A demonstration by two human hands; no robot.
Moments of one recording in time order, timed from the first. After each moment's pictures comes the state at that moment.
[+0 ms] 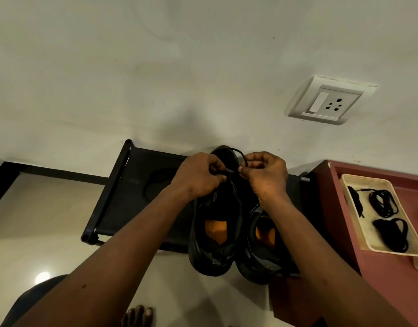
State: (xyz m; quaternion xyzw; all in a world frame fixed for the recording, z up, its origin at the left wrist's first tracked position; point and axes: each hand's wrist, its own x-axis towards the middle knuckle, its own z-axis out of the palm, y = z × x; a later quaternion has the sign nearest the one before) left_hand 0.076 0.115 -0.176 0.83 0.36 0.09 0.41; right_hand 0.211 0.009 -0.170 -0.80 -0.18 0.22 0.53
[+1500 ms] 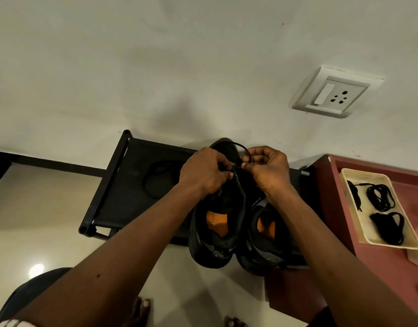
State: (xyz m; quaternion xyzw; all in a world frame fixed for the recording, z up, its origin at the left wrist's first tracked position) left_hand 0.083 0.101 -0.180 0.84 0.39 0.08 0.38; right_hand 0.215 0.003 -0.170 -0.80 -0.23 0.25 0.50
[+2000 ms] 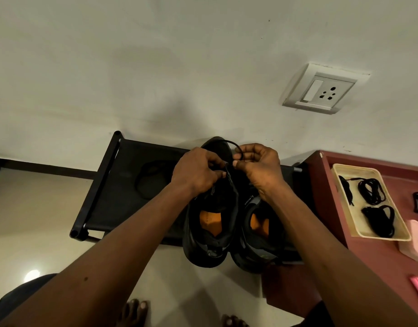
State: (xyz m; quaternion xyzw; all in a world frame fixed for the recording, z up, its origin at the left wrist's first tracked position) left_hand 0.082 0.102 -0.184 0.83 0.37 0.10 0.40; right_hand 0.218 0.000 -0.167 -0.77 -0.23 0.29 0.52
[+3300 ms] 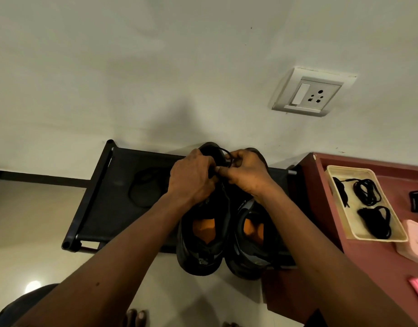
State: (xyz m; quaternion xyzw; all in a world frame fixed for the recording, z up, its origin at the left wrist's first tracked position) left_hand 0.096 0.095 -0.191 0.91 0.35 0.09 0.21; right_hand 0.232 0.010 -0.177 -0.83 -0.30 0.32 0.36
